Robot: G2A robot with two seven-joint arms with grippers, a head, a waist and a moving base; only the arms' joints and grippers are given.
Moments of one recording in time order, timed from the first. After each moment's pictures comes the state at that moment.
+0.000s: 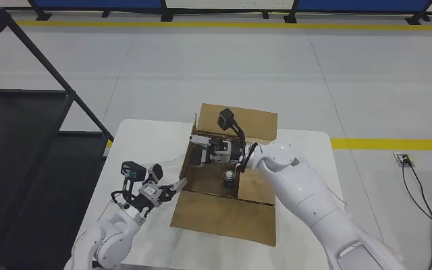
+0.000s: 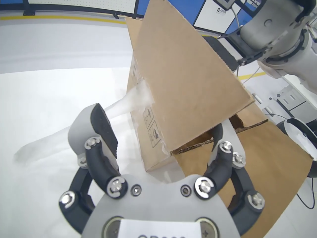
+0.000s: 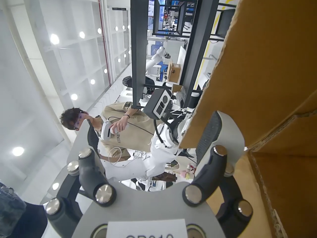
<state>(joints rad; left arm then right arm) 1.30 -1.14 -1.43 -1.73 0.85 -0.34 -0.21 -0.33 -1.48 0.79 -0.74 0.68 -0.32 1.10</state>
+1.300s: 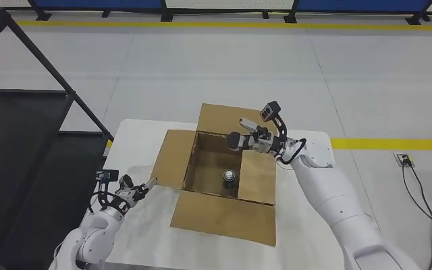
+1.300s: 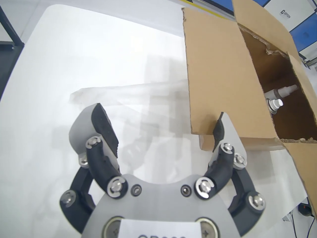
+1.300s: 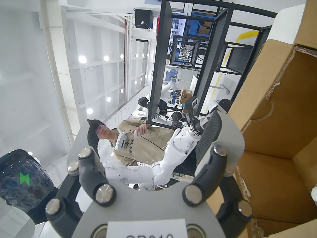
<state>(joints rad) 1.30 -1.13 -1.54 -1.57 0.80 -0.18 -0.30 -0.39 -1.39 1.07 -0.70 0.69 -0.39 1.19</state>
